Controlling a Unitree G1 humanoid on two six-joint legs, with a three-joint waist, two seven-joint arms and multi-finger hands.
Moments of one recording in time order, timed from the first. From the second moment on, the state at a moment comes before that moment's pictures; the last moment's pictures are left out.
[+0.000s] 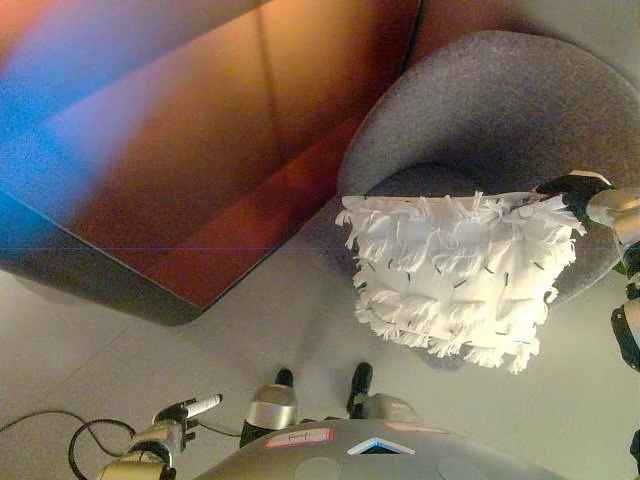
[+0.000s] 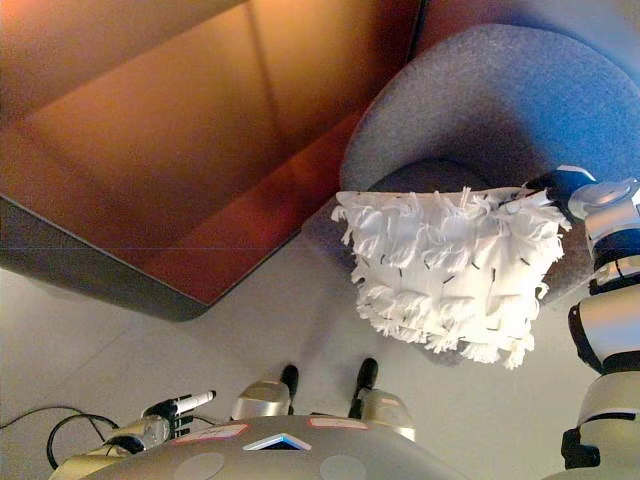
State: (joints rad) left arm 0.03 0.36 -0.03 1.25 -0.31 0.16 0.05; right arm -0.88 -0.90 0.54 1.18 0.05 0.21 0.42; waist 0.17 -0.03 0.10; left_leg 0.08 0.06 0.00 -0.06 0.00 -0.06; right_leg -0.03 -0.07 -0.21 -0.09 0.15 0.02
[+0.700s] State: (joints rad) left arm 0.03 0.37 -0.03 1.25 -0.31 0.16 0.05; right arm -0.97 -0.93 0.49 1.21 0.06 0.28 0.34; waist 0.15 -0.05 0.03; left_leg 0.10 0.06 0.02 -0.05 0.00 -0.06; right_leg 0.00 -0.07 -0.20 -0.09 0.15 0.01
